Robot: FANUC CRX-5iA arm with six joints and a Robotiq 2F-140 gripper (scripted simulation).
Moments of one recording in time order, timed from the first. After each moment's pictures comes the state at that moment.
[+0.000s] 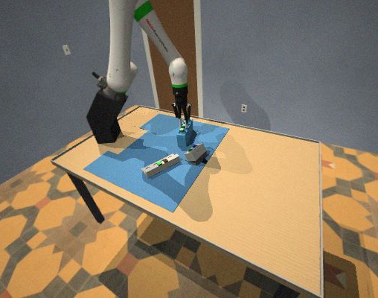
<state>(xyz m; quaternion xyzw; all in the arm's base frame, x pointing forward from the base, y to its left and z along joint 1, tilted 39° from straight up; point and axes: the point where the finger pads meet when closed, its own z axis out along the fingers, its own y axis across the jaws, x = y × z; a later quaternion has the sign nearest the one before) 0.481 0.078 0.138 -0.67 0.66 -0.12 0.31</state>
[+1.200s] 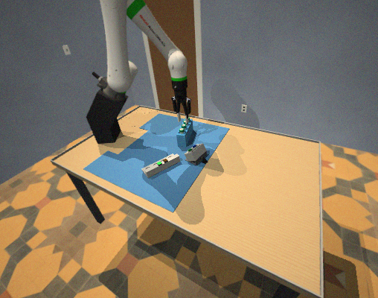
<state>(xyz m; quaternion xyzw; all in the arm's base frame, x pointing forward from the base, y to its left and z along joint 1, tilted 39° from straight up) 0.460 0.069 0.167 -0.63 0.70 -0.11 0.32</state>
